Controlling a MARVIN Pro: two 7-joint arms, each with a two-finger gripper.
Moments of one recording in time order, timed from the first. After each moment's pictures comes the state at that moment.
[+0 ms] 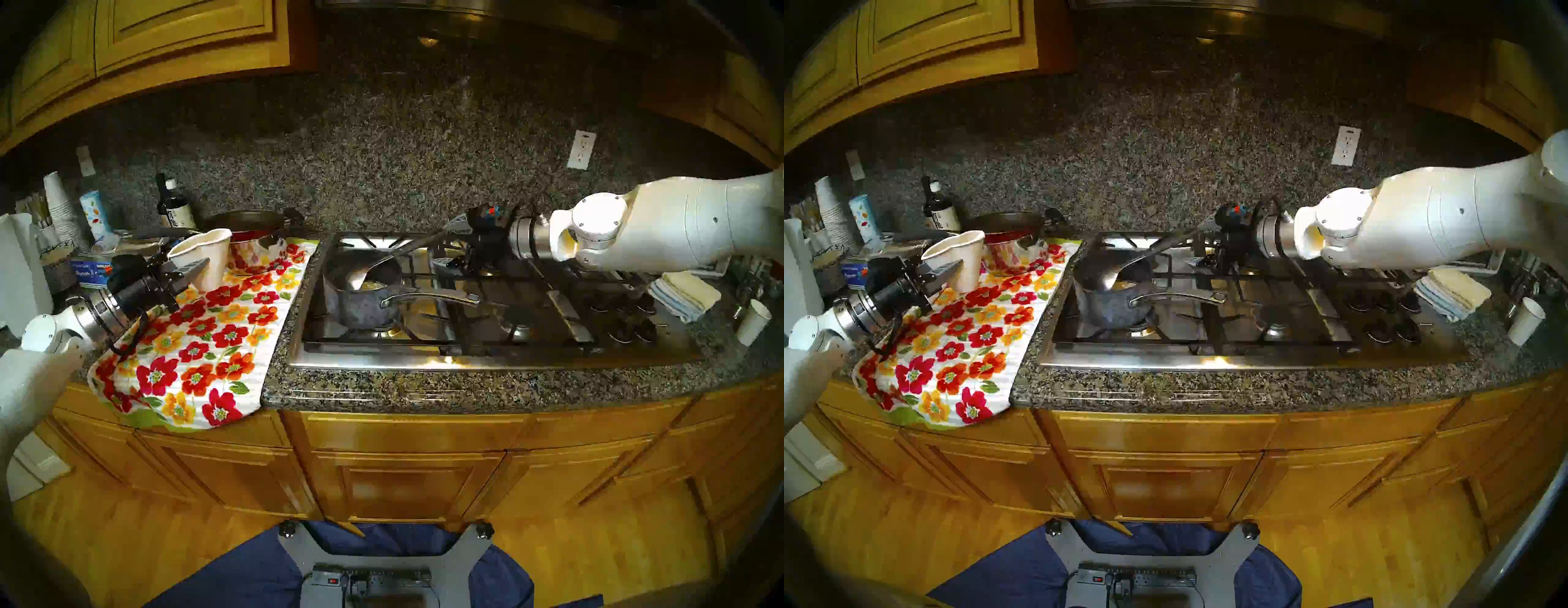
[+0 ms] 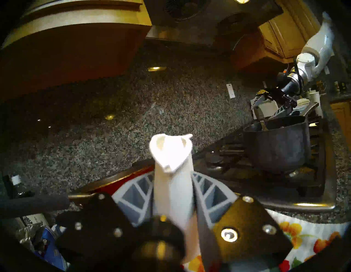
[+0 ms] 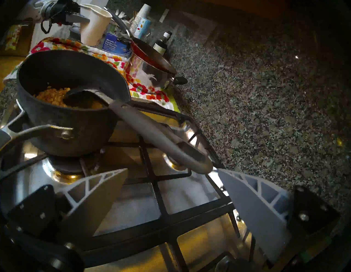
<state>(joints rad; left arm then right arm) 1.50 -0.38 -1.41 -1.26 -1.08 -0.53 -0.84 0.57 -0.93 -1.13 -1.42 1.43 -0.46 0.27</state>
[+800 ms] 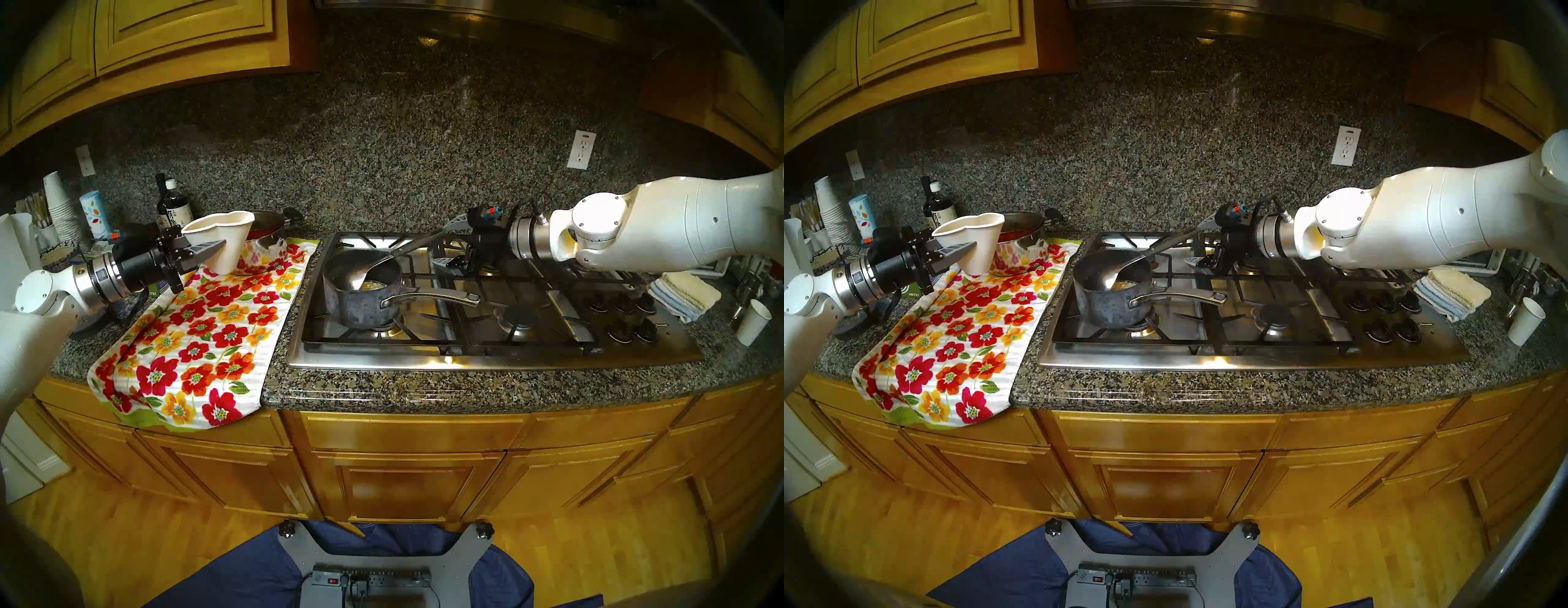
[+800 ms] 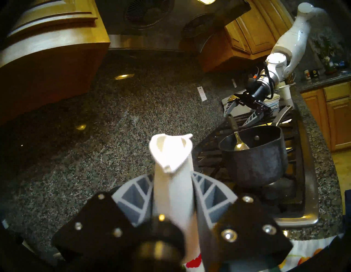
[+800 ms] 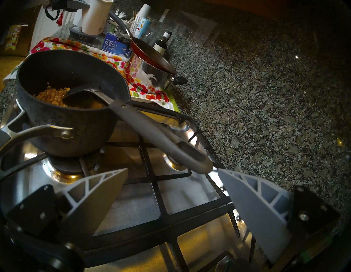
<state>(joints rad) 1.33 -0.36 -1.39 -1.32 -1.00 -0.40 -0.99 0.57 -0.93 -1.13 -1.42 1.43 -0.46 0.27</state>
